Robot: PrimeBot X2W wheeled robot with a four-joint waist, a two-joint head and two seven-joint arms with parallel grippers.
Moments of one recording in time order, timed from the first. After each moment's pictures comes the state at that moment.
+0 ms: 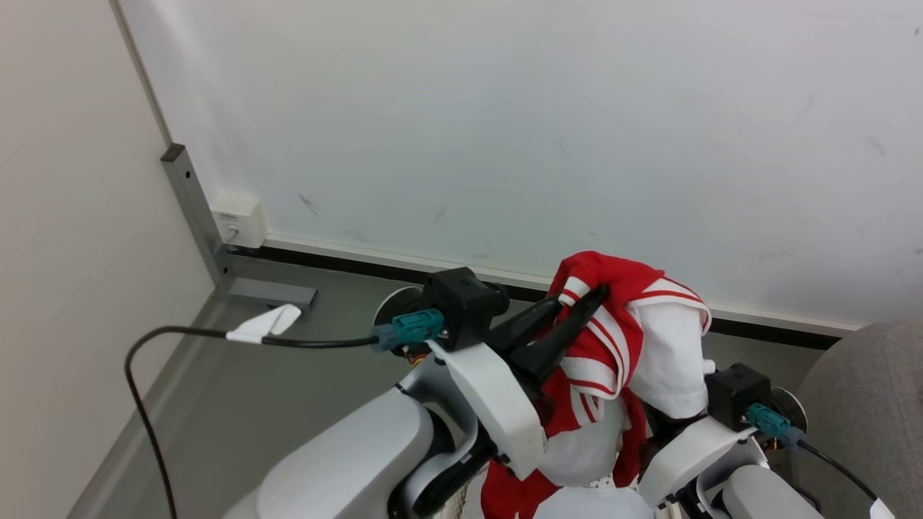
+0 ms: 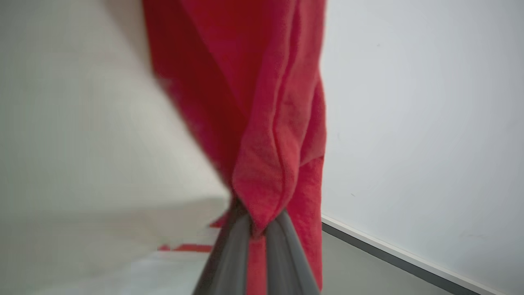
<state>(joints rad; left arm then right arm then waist) -0.71 0.23 -0.92 0.06 -0.71 0.03 -0.01 -0.44 -0.12 0.50 0.60 0.44 0.13 -0.26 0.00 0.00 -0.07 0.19</state>
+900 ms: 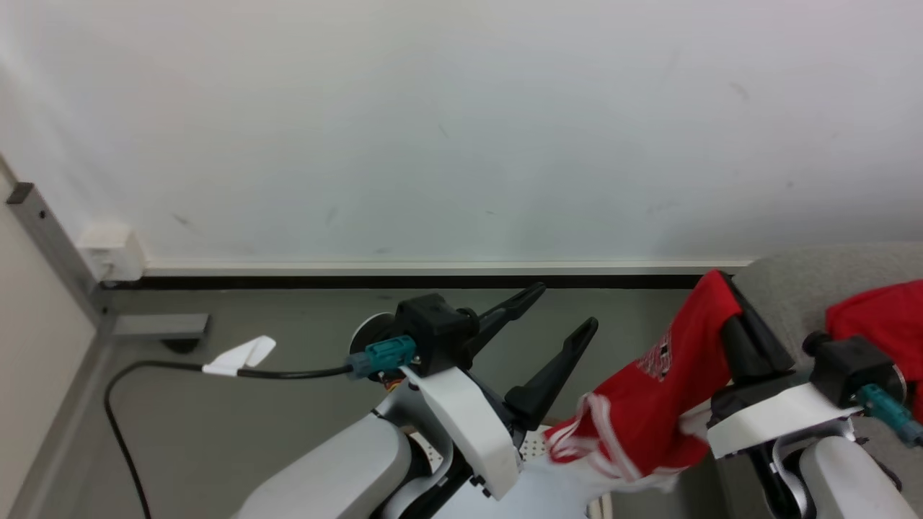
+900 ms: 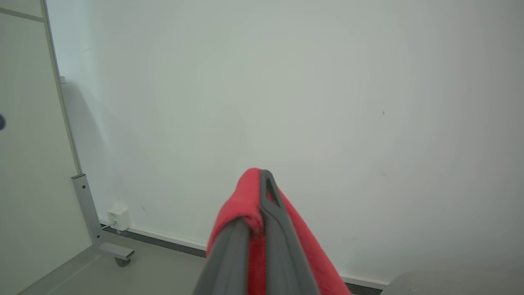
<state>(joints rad) -0.65 0.28 -0.92 0.05 -0.71 0.05 -0.04 -0.37 -0.15 0.27 0.36 0.38 0.13 -0.26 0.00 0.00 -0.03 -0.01</state>
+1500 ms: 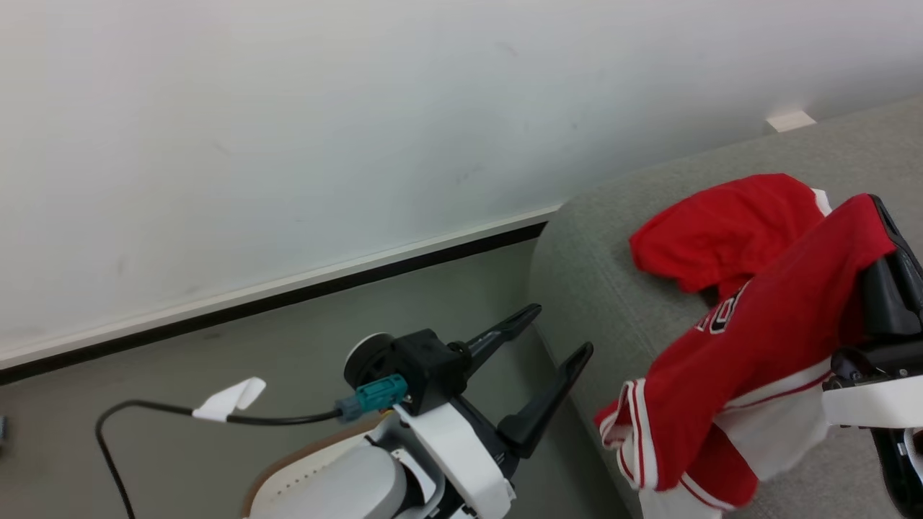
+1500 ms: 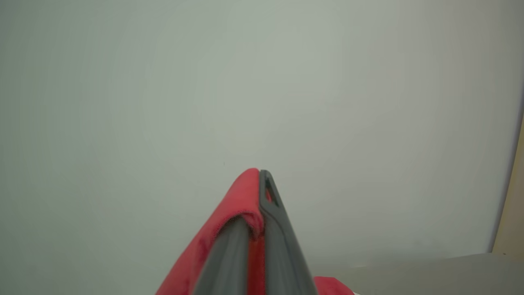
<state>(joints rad) -0.60 0.32 -0.95 0.02 -0.66 0.06 -0.13 -0.27 -0.21 0.01 -0.12 0.29 0.13 -0.06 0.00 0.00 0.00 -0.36</state>
